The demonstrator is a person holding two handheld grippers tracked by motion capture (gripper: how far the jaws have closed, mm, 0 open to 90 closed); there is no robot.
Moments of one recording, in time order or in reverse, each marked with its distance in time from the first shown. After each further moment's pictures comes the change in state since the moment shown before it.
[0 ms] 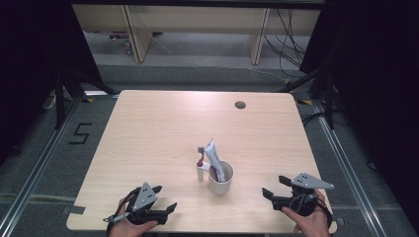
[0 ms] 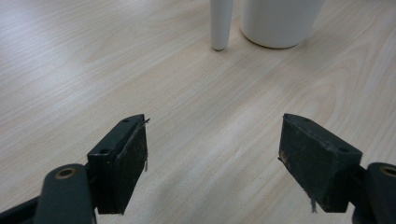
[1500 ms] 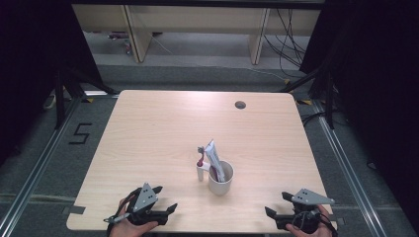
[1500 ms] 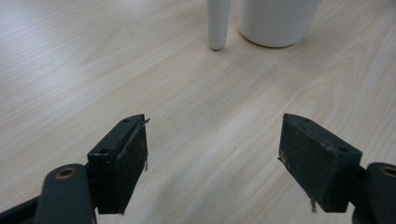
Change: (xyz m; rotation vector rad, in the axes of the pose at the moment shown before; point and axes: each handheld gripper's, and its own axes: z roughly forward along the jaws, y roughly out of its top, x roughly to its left) left arm -0.001 0.000 -0.001 0.010 0.003 0.018; right arm 0.011 -0.033 -0.018 0.128 0.004 -0.025
